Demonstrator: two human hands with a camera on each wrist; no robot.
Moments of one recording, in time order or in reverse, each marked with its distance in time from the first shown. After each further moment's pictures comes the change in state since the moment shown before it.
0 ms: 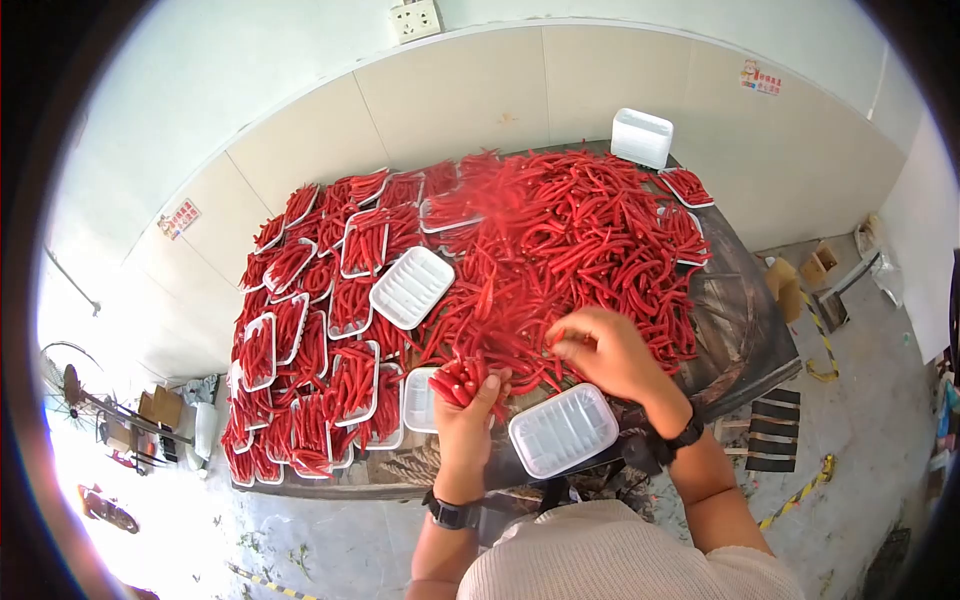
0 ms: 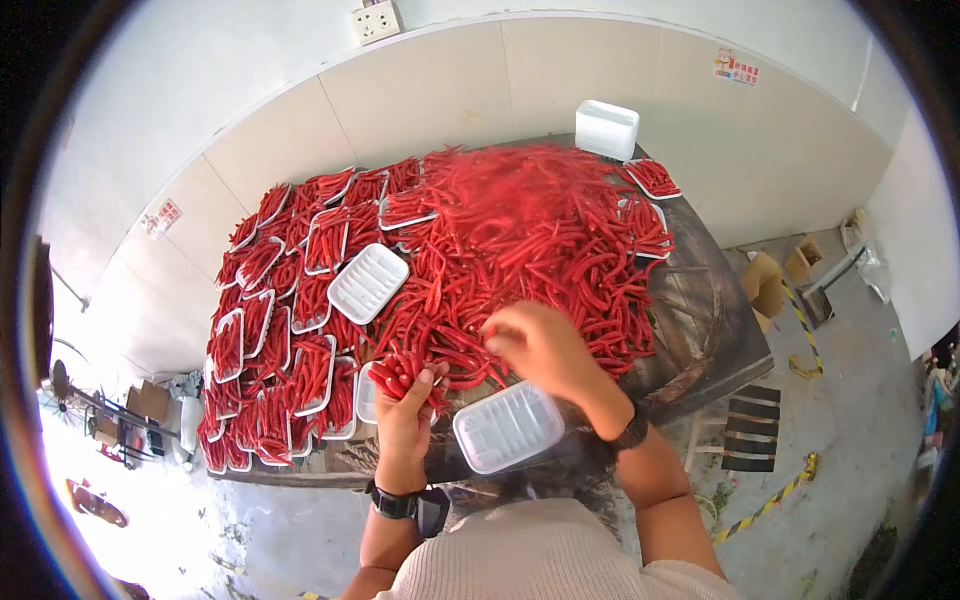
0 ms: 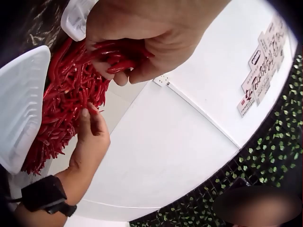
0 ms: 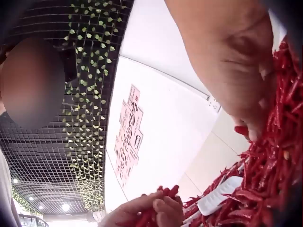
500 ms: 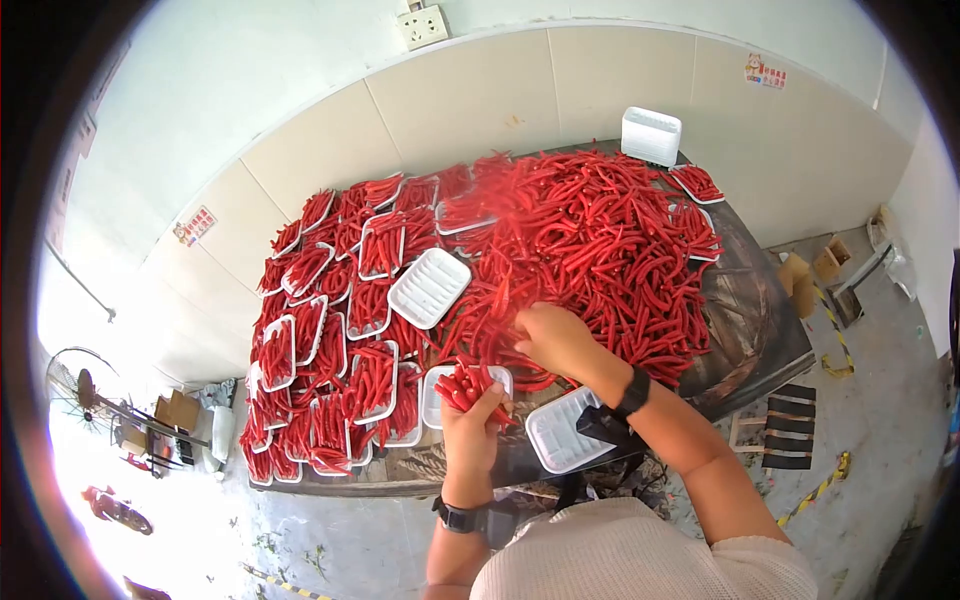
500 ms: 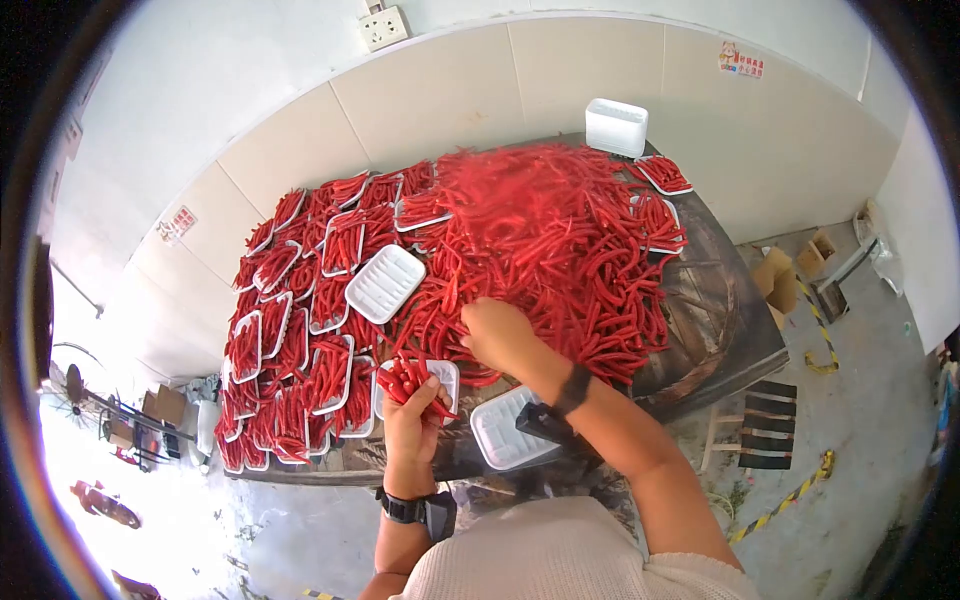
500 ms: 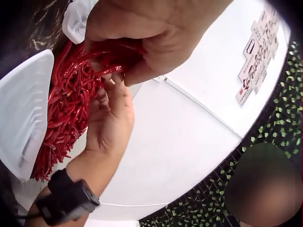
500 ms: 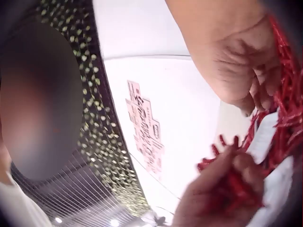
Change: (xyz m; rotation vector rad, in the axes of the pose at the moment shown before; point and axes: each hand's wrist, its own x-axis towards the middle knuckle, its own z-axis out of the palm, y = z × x) left_hand -0.005 0.006 -0.021 -0.009 0.012 -0.026; right_hand 0.044 0.040 0.079 -0.309 -0.115 -0.031
